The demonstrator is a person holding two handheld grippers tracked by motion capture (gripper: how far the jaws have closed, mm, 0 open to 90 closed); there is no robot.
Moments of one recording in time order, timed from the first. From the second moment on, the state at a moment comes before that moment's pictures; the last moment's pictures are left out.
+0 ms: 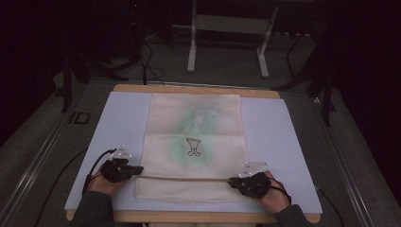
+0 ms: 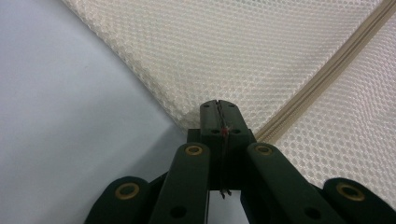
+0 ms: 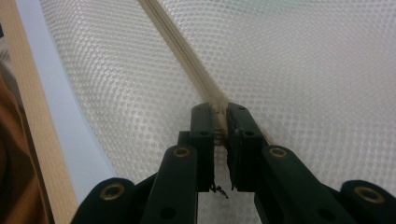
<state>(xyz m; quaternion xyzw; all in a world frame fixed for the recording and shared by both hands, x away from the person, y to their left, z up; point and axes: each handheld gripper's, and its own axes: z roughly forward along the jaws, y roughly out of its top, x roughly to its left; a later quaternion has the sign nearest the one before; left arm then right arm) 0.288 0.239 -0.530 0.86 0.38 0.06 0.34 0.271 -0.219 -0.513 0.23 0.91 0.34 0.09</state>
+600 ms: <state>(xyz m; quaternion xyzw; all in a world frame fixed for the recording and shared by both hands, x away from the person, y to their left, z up) 0.287 0.239 -0.530 0.86 0.38 0.06 0.34 0.271 -0.232 -0.512 0.24 0.91 0.34 0.09</state>
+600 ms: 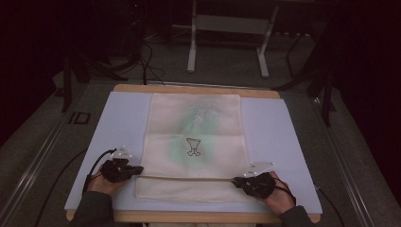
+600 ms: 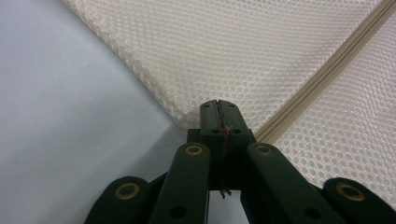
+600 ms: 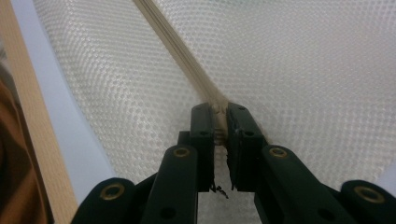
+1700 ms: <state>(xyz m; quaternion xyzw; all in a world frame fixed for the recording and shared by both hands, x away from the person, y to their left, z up) 0.287 0.239 -0.530 0.86 0.38 0.06 0.34 0.277 -0.277 -0.507 0.26 0.91 0.33 0.07</state>
